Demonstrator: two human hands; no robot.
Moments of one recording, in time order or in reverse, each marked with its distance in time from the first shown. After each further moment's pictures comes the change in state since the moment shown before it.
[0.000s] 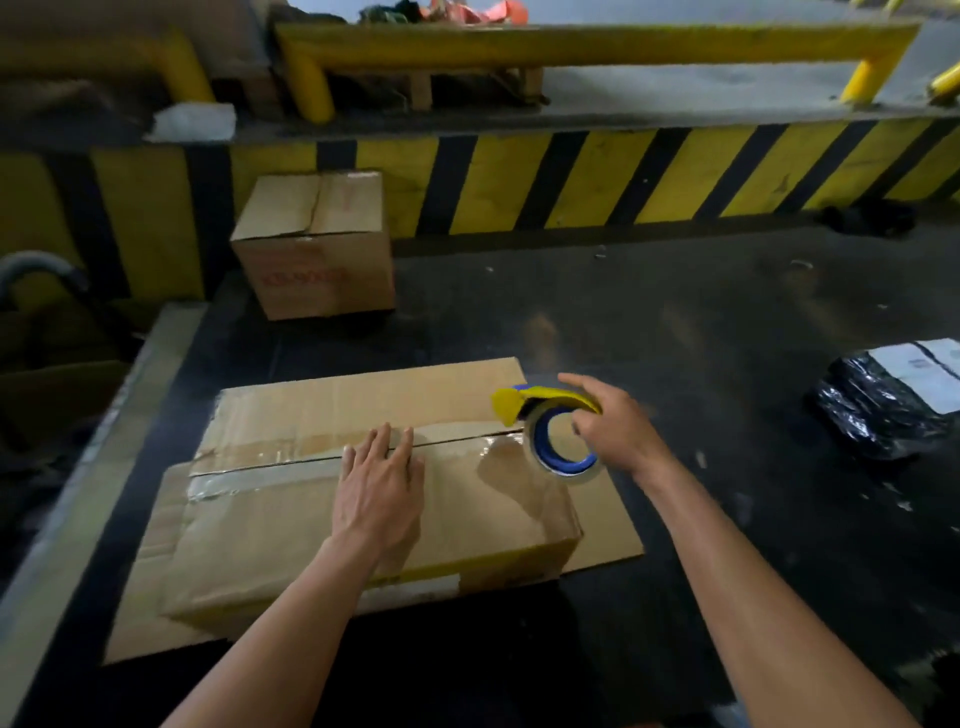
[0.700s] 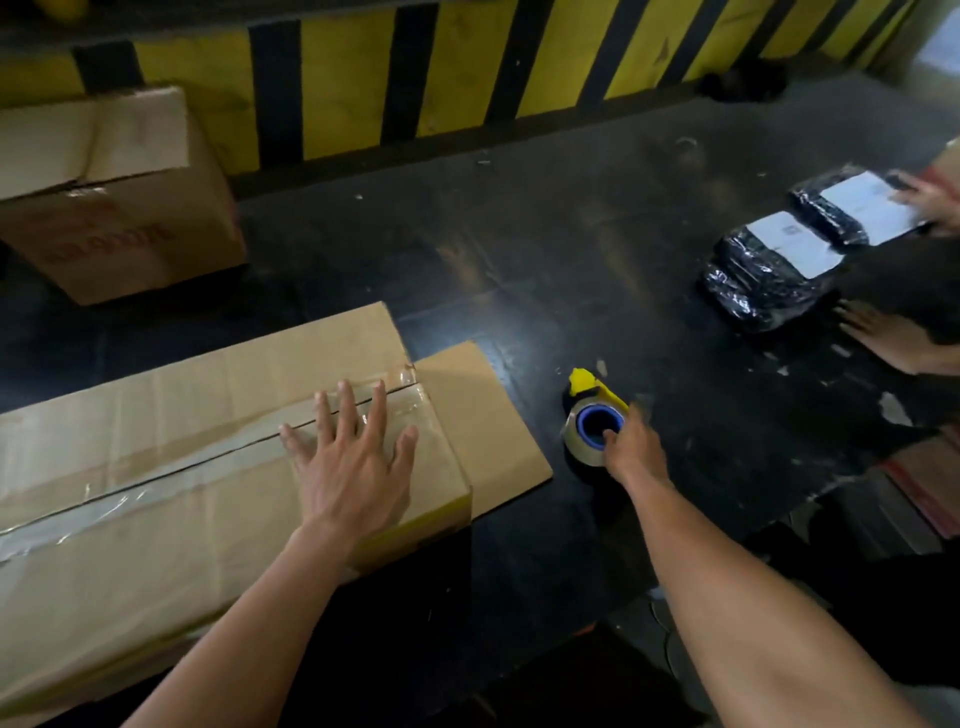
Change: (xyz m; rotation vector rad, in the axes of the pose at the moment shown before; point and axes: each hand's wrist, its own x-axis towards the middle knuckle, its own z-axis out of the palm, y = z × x) left_hand 0.009 0.100 0.053 0.188 -0.117 0.130; right_hand -0.018 0.255 -0.024 -0.259 0.309 0.714
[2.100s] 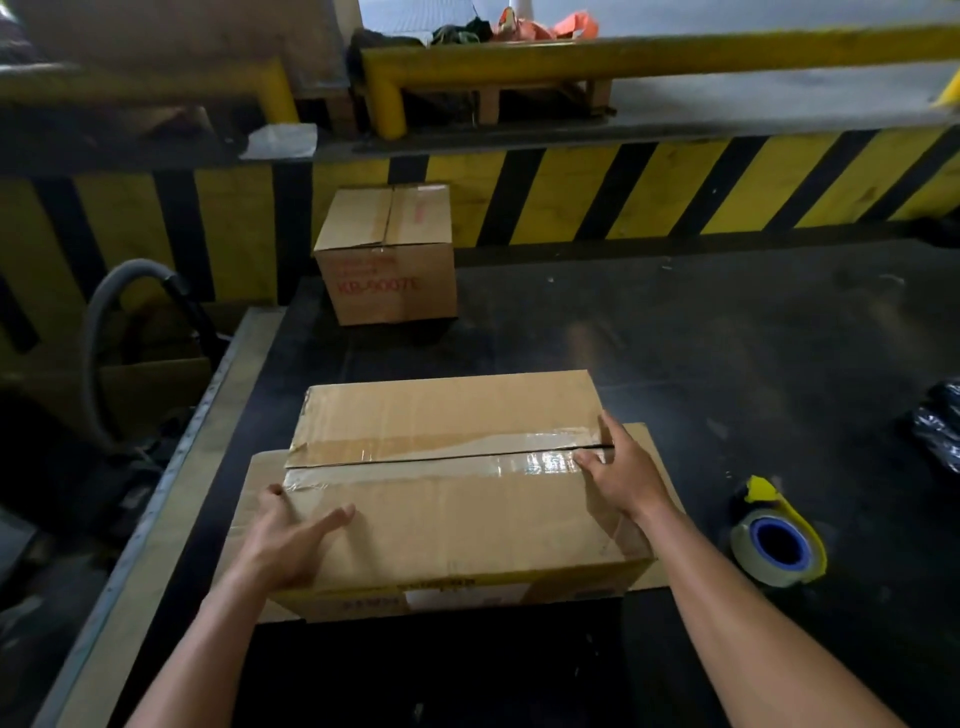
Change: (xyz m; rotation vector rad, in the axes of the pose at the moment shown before) left_hand -0.106 -0.262 -0.074 -0.839 0.015 -0.768; right_hand -0.162 -0.208 0.028 0.240 -0.329 -0.666
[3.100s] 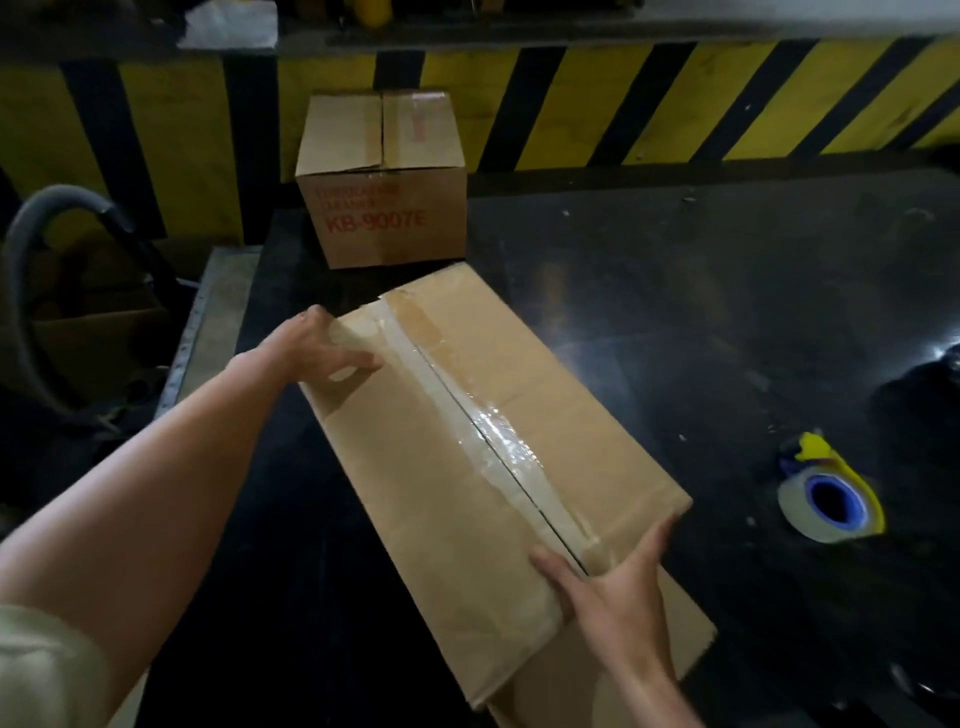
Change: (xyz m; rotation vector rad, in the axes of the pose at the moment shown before) left_hand 0.197 0.110 -0.044 0.579 -0.028 0.325; right_hand -0.131 -0.050 0.128 0.267 0.187 0.415
